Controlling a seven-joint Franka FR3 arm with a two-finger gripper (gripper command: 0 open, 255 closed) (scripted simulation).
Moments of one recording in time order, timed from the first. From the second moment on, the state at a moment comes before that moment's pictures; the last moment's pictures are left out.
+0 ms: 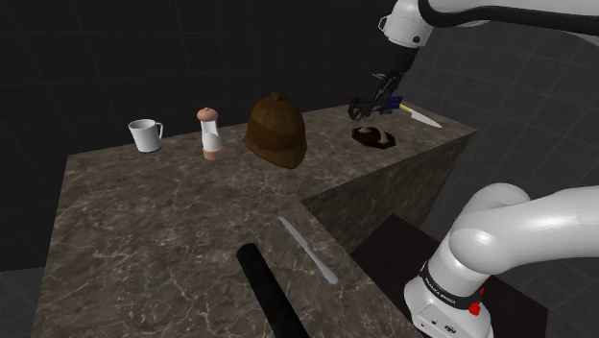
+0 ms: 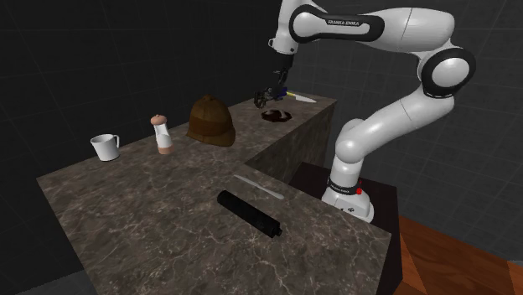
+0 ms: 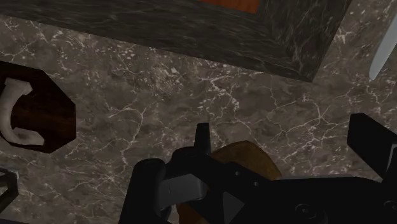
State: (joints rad) arm -0.02 -0.83 -0.01 -2.34 -0.01 1.68 -0.15
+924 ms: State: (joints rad) arm 0.04 -0.88 0.24 -2.62 0.14 1.87 0.16
